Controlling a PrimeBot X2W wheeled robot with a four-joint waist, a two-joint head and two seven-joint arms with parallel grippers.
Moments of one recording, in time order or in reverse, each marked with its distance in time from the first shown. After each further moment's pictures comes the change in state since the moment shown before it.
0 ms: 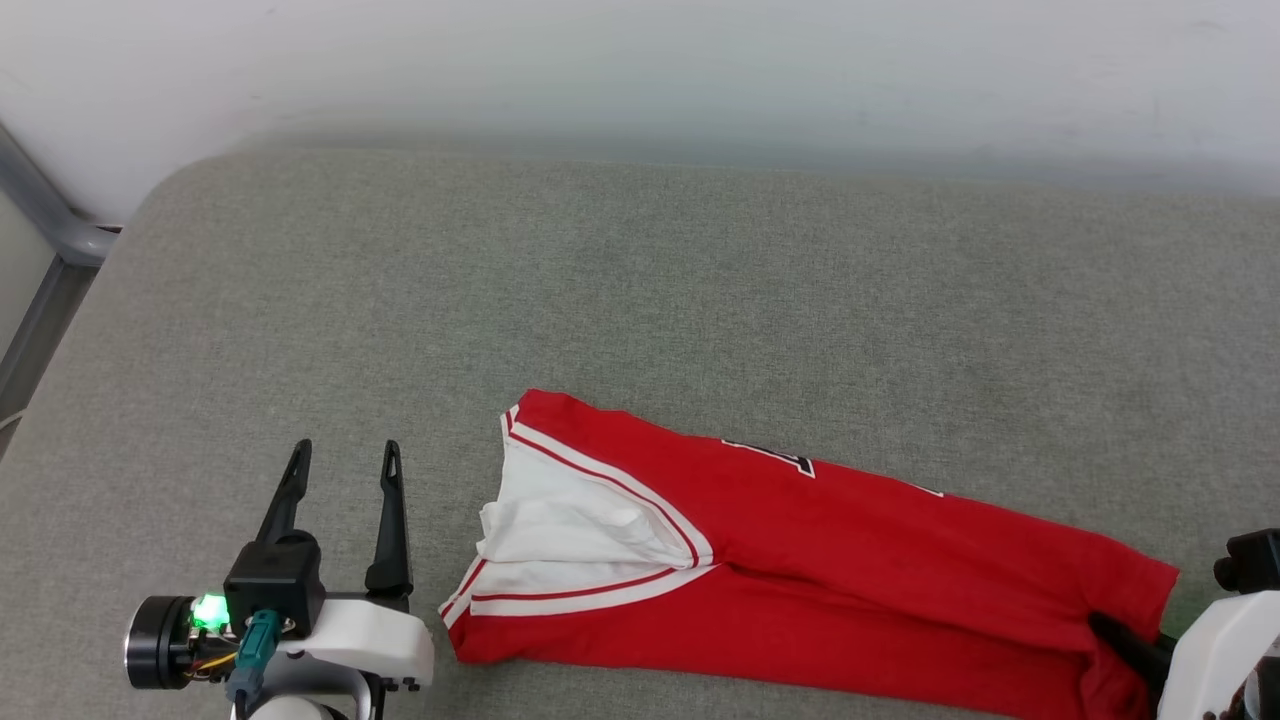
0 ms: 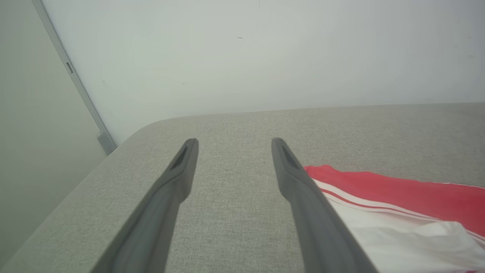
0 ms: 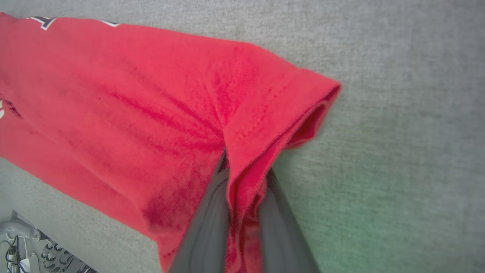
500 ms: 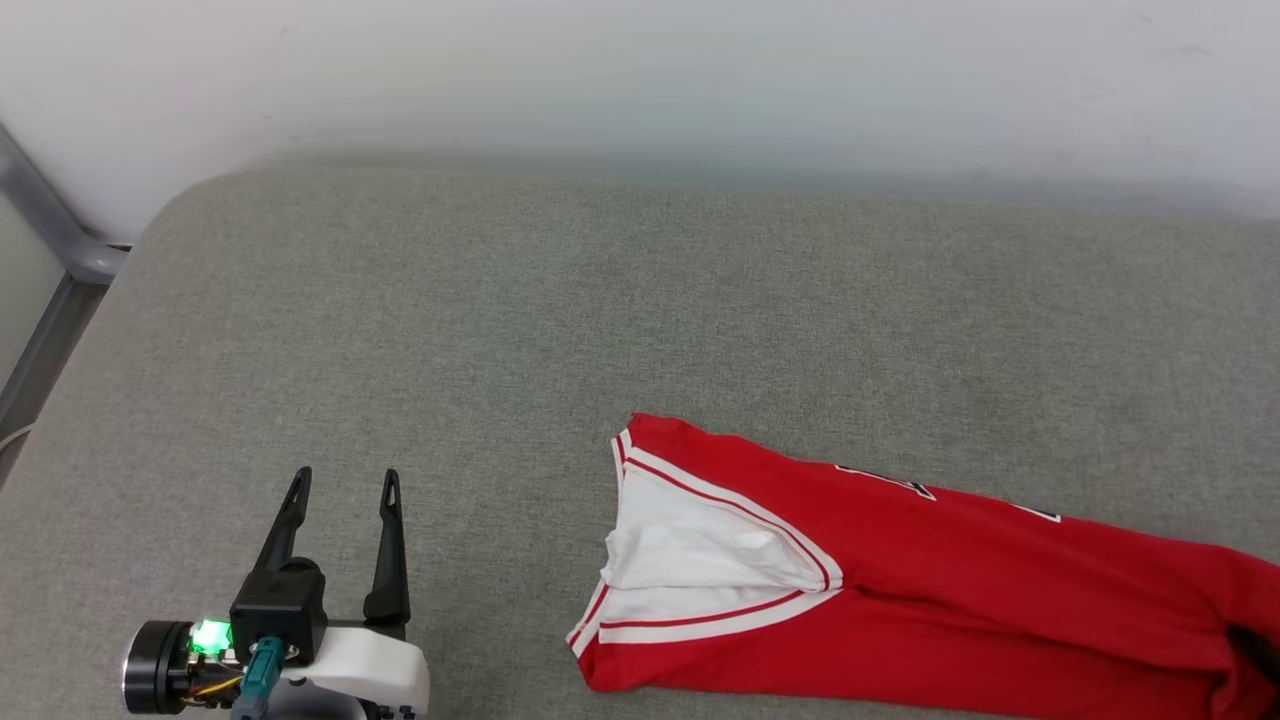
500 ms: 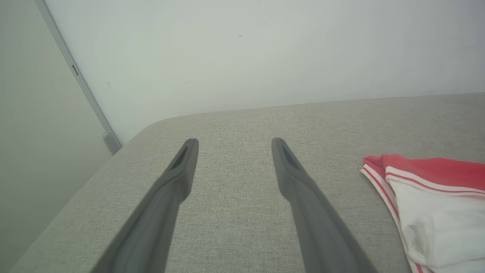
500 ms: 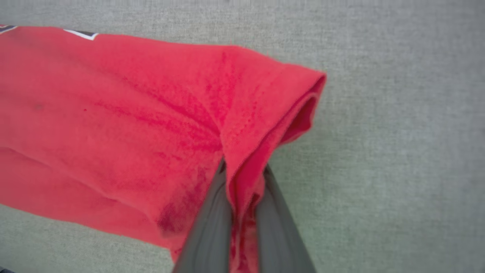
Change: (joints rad) left arm 0.055 -0.061 0.082 0.006 0.100 -0.074 0.000; right arm -0.005 -0.125 -0.038 0.112 -0.027 0.001 -0.042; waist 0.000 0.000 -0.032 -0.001
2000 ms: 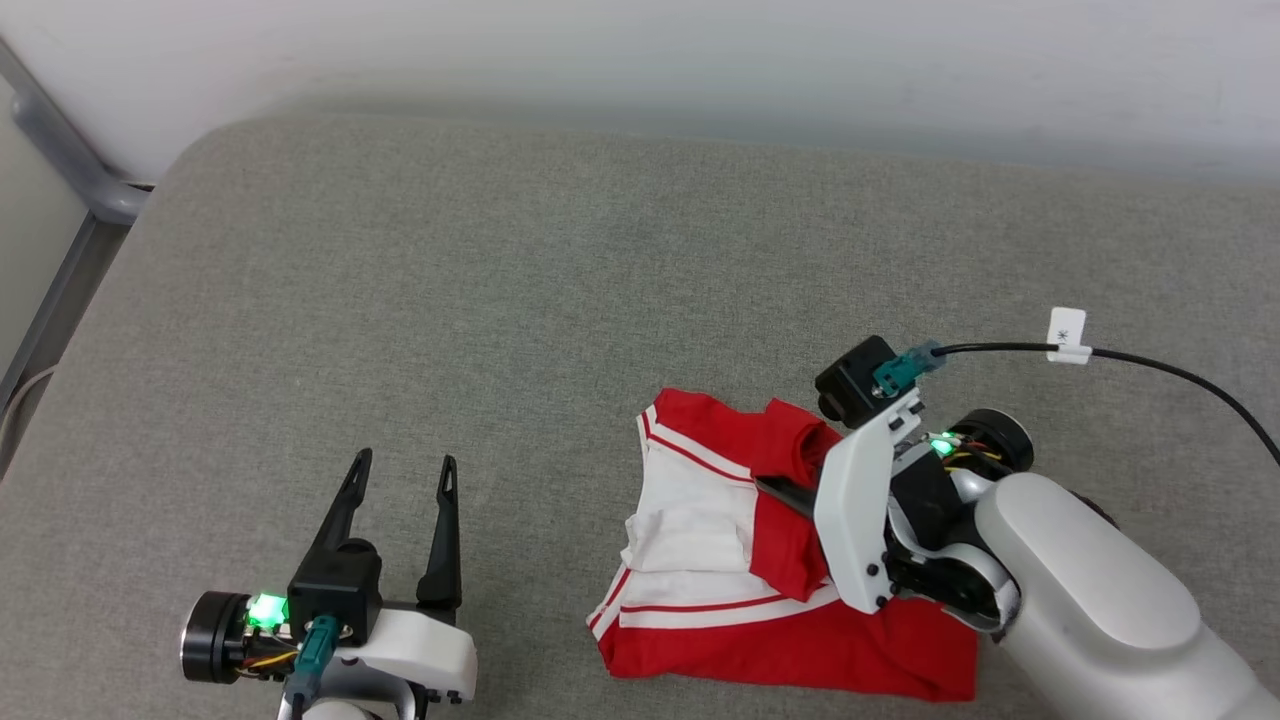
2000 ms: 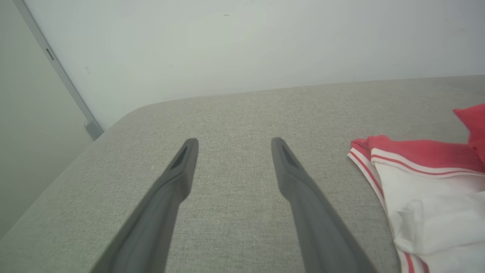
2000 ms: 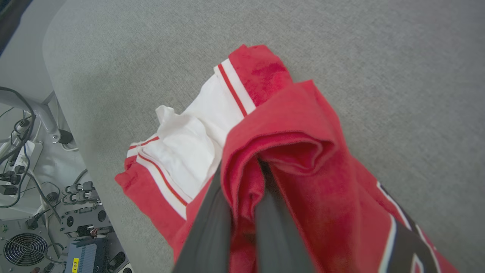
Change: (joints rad) left arm -0.035 -0.100 0.028 0.040 0.095 -0.090 0.000; right arm -0.457 0.410 0.410 -0.190 -0.177 -0.001 0.250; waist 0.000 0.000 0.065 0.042
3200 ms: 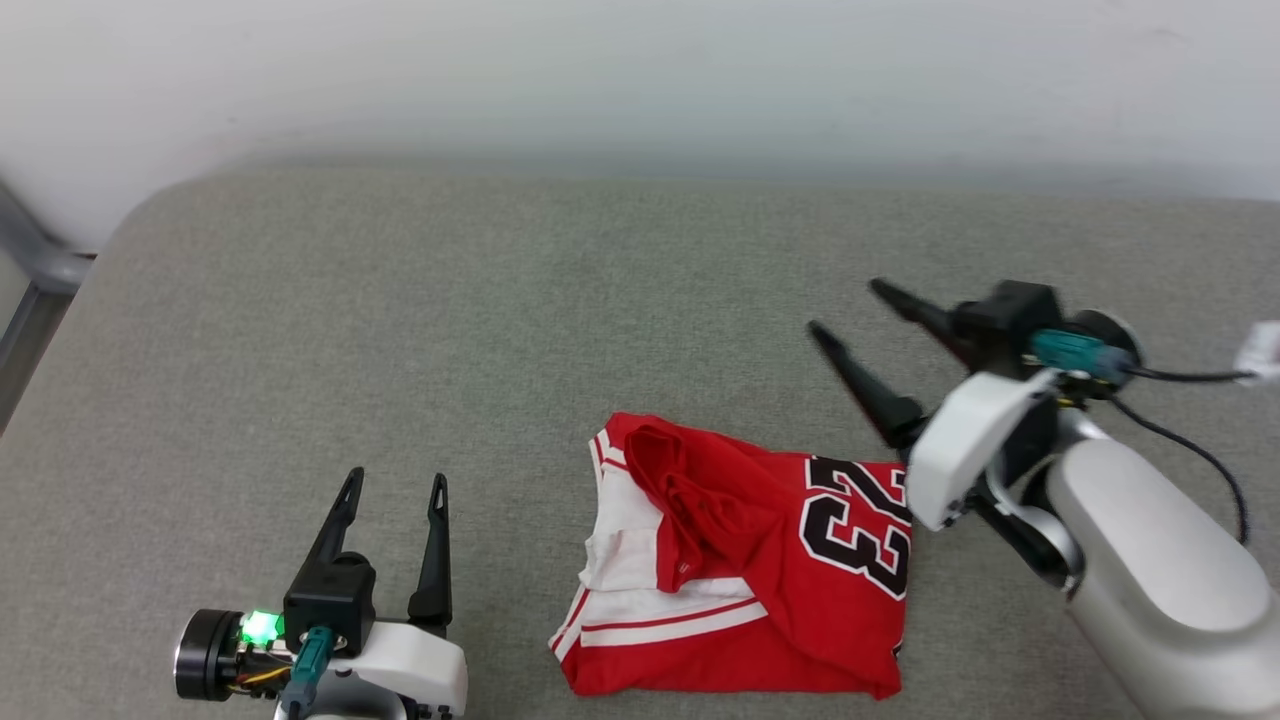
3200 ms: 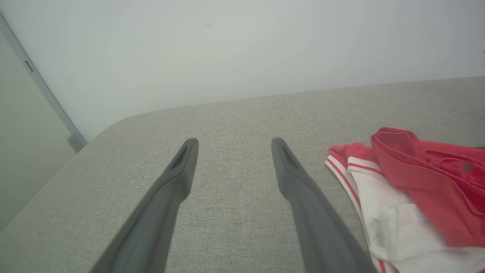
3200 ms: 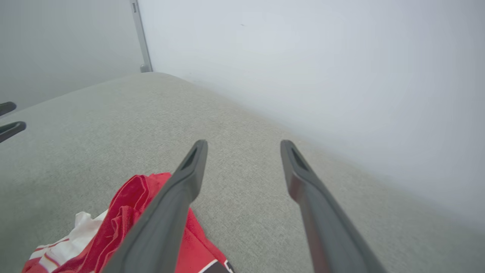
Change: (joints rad) left arm 0.007 -0.008 0.024 0.028 0.016 -0.012 0.000; right arm -0.047 -0.044 -0.068 0.076 -0.209 0.000 -0.581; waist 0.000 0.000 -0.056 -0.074
